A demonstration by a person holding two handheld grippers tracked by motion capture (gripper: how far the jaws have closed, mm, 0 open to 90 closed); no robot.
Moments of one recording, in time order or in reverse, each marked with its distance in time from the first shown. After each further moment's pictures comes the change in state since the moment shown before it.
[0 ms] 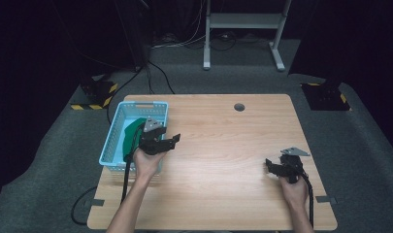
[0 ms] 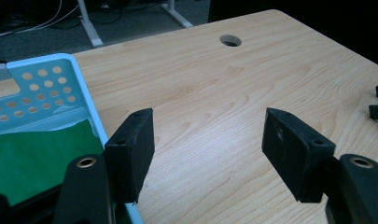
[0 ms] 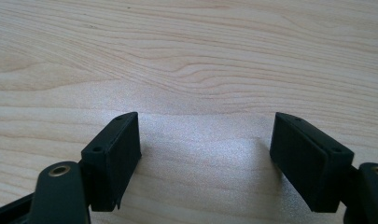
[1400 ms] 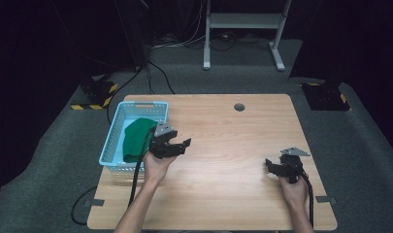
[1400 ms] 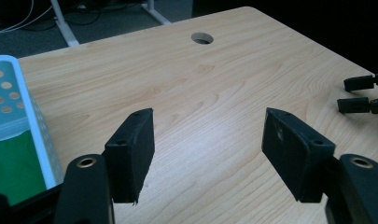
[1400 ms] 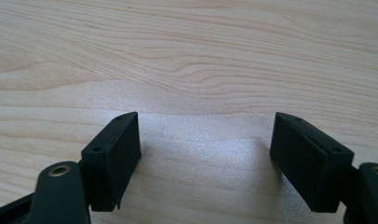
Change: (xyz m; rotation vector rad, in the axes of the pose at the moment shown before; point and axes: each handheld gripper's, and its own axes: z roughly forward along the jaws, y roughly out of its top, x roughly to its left) left arm -0.027 -0.003 0.012 0.002 -0.069 0.028; right arm 0.000 0.000 0.000 0.000 0.002 -0.001
